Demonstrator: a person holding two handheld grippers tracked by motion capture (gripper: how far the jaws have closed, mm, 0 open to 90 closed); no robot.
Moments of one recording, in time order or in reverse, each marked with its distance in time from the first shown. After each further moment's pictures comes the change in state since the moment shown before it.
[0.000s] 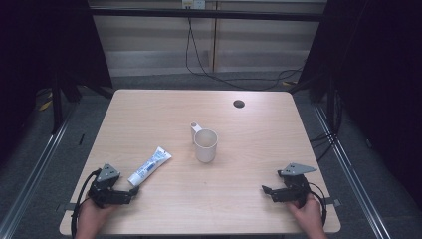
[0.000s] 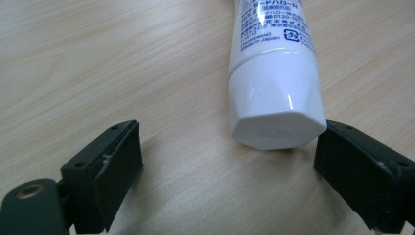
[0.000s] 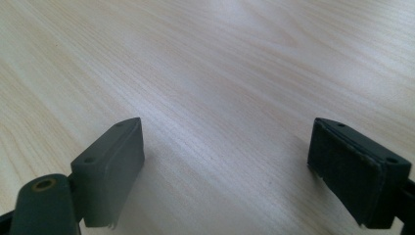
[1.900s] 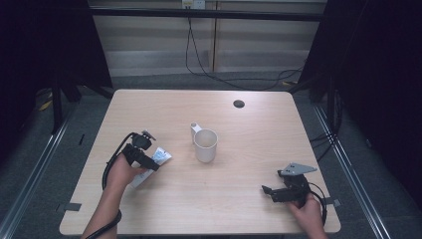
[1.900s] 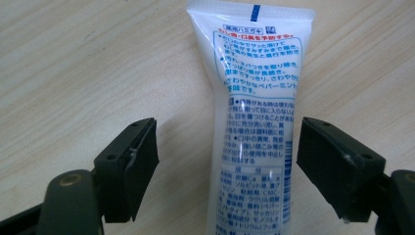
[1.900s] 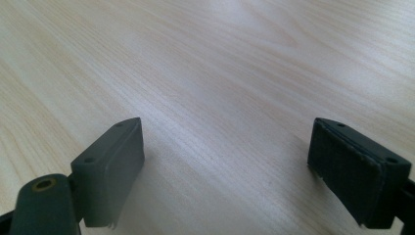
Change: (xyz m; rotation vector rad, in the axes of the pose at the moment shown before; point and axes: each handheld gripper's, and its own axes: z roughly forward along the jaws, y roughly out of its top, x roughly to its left) left arm -0.008 0.127 0.066 0.442 -0.047 -0.004; right arm 0.000 0.000 0.000 0.000 0.000 0.001
